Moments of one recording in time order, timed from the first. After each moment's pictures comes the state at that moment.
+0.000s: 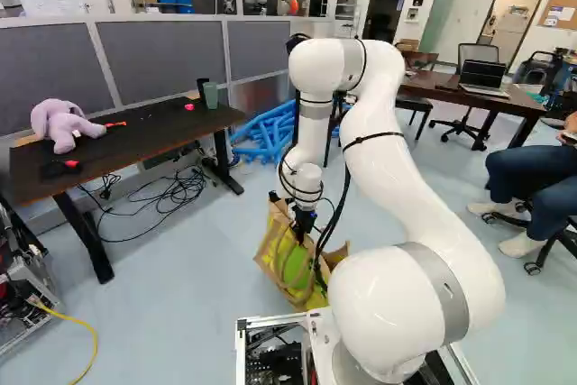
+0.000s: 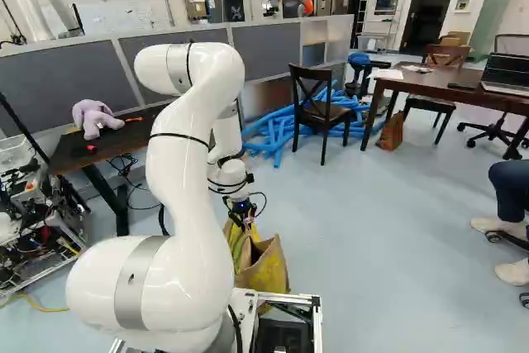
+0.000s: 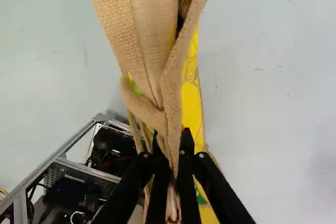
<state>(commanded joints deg) 4.1 -52.4 -48.8 3.9 3.2 -24.6</state>
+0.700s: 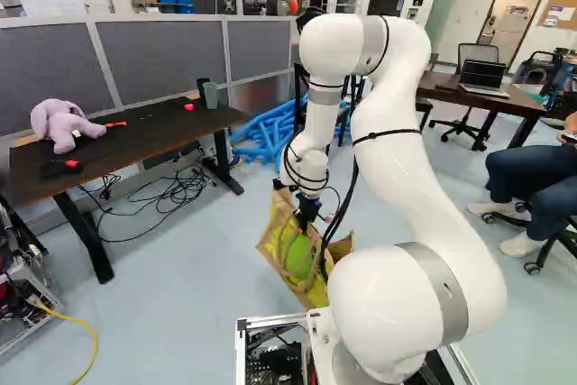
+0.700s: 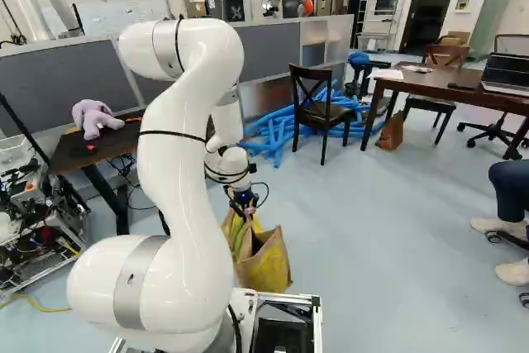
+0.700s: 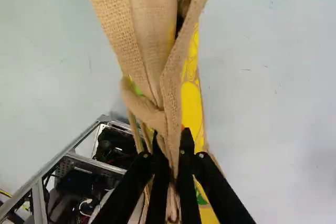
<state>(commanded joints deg) 3.2 -44.3 -45.9 3.9 -0.8 -24.6</state>
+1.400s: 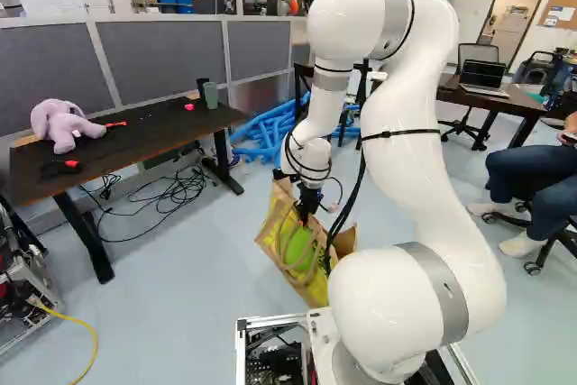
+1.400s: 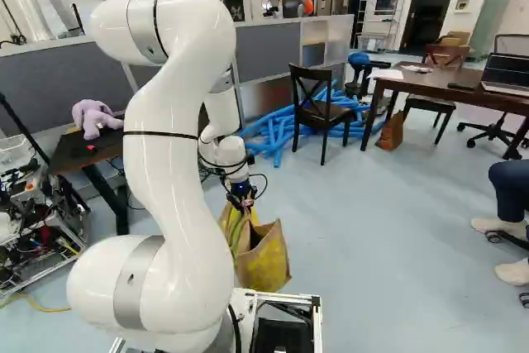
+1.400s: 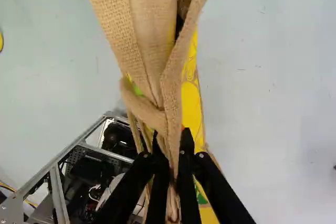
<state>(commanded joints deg) 2.8 -36.5 -43.2 3.9 -5.1 -24.6</state>
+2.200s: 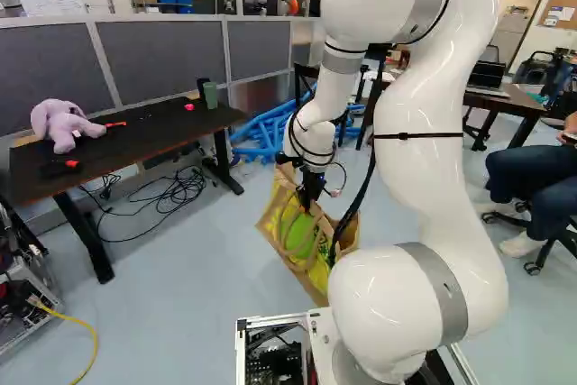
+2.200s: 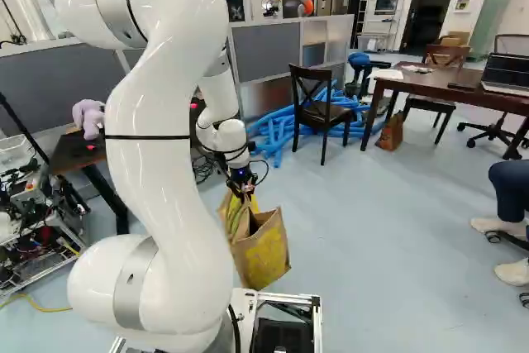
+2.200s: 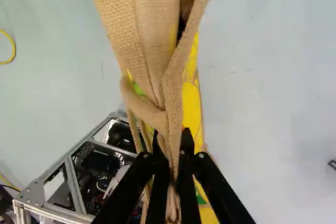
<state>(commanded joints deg) 1.8 -28.6 -43.3 3.9 -11.9 -24.6</state>
